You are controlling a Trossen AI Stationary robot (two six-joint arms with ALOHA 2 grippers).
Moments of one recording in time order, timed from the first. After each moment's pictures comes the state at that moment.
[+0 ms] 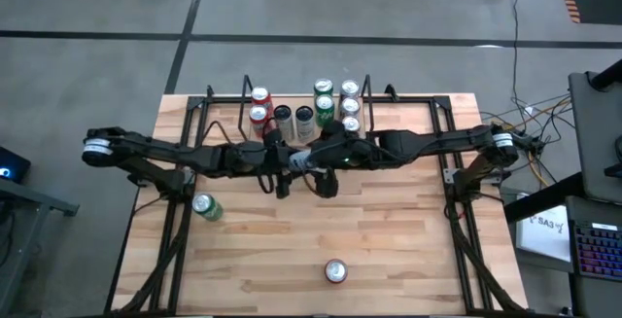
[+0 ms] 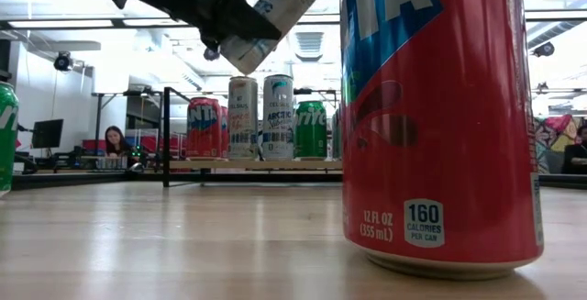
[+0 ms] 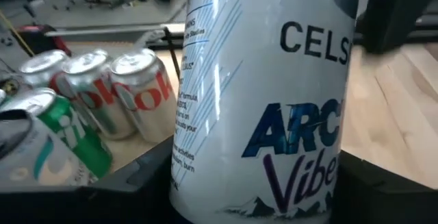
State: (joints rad) left arm 0.00 1.31 0.77 0.20 -0.23 0.04; right arm 0.06 1.68 1.60 -0.54 0.27 -0.07
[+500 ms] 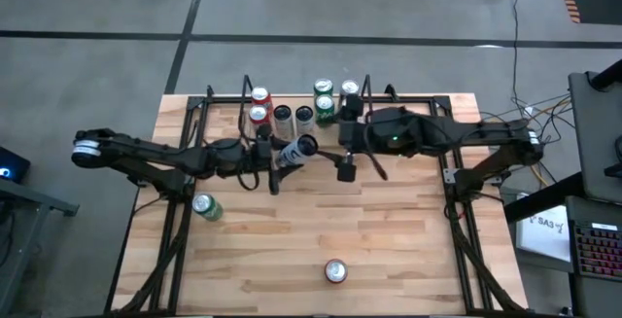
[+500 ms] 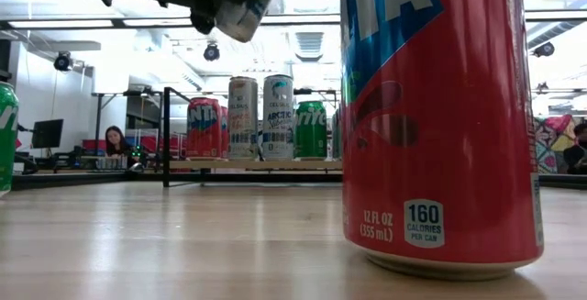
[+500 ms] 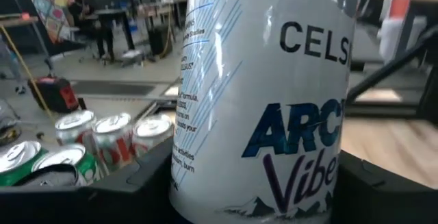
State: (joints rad) left arm -0.02 1.19 0.66 0.45 -0.24 0.05; right arm 0.06 1.48 1.60 -0.39 0.26 -0.25
